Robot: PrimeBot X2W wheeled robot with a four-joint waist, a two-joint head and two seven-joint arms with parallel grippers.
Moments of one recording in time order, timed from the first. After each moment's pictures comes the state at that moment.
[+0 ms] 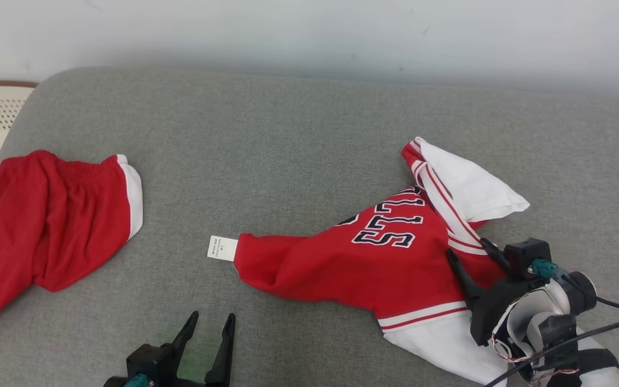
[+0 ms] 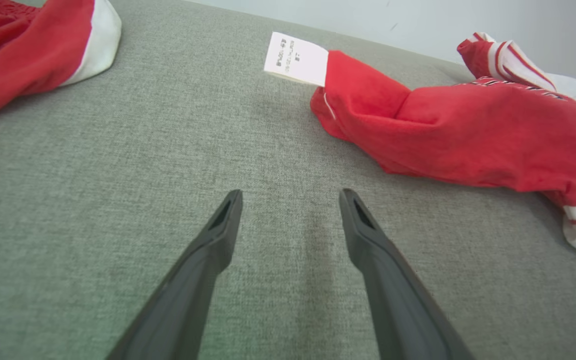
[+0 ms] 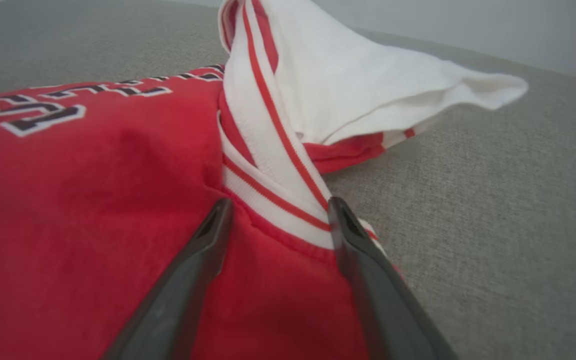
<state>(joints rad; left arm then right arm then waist) -0.25 0.05 -0.24 0.43 -0.25 -0.03 -0.26 -0.59 -0.34 0.69 0.83 0.46 0.13 -0.23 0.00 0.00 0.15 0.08</state>
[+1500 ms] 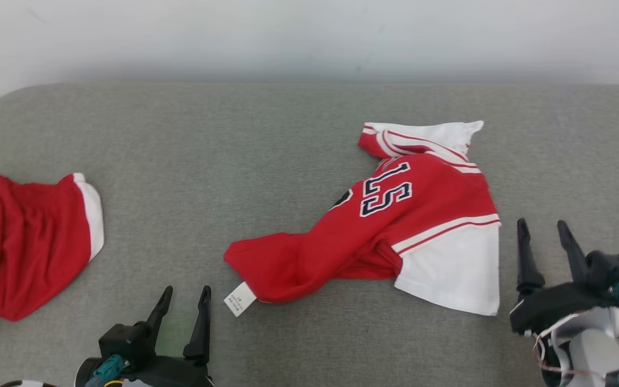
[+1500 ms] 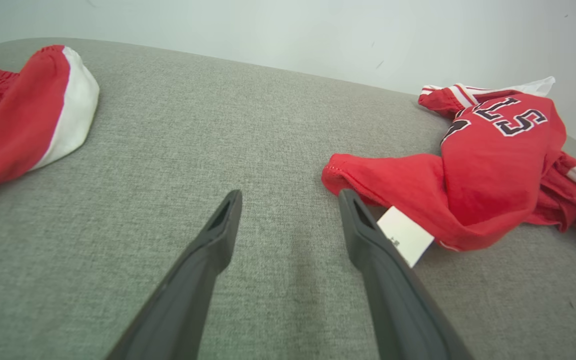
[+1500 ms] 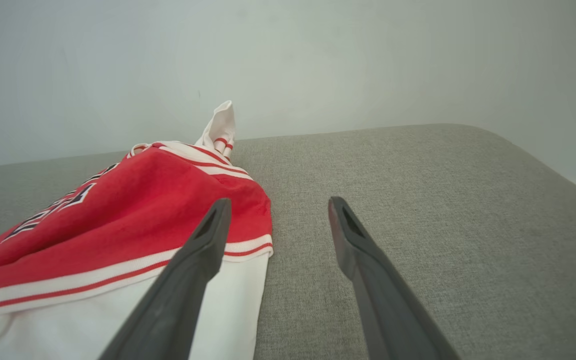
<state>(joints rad) -0.29 0.05 -0.16 0.41 -0.24 -0.03 -0.26 -0.39 -0.20 0.05 0.50 0.17 0.13 -0.26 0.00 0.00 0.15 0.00</state>
